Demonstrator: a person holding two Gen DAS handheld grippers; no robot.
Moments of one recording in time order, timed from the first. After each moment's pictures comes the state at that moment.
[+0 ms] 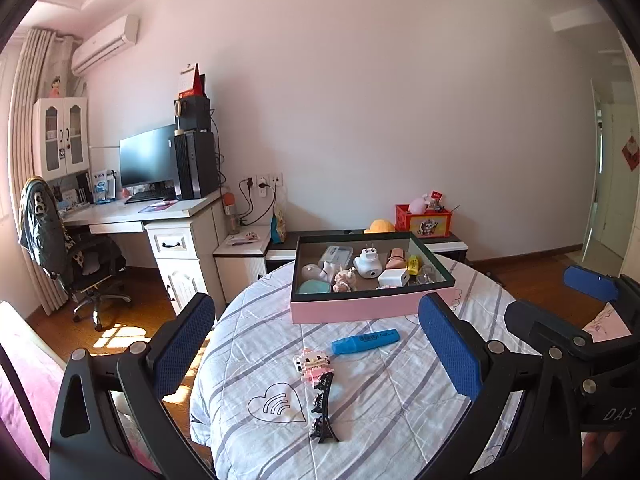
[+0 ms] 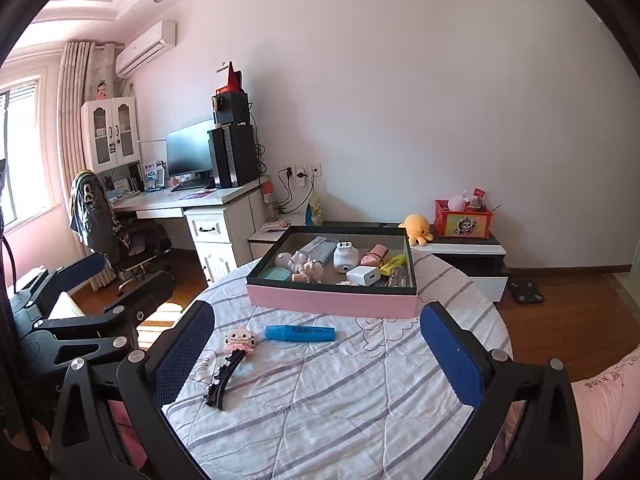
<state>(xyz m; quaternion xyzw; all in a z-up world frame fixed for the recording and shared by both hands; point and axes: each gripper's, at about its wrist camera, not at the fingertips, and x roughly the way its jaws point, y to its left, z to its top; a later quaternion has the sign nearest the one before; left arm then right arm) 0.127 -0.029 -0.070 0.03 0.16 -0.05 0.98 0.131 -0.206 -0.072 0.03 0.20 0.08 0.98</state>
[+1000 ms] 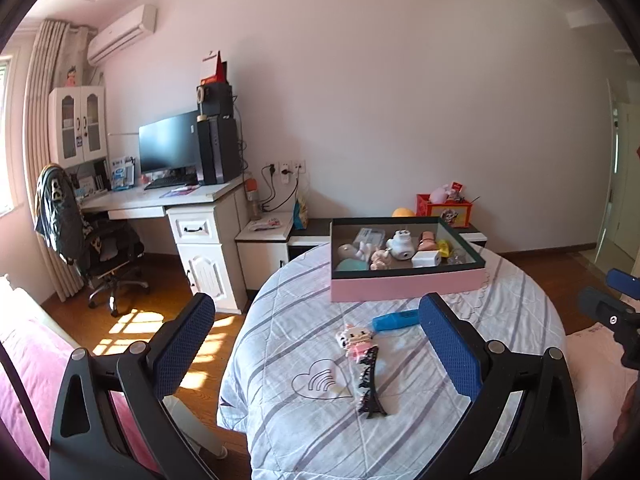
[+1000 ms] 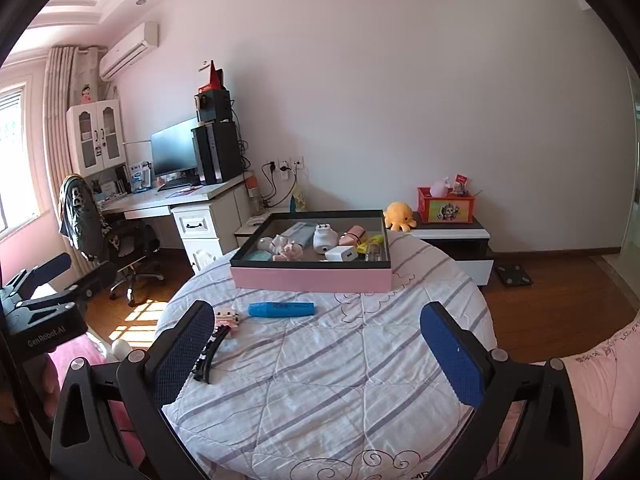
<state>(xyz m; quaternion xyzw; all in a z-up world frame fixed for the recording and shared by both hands) 0.134 0.019 -0.088 0.02 0.20 -0.01 0.98 0.116 -0.233 -0.095 0.05 0.22 0.05 0.97</state>
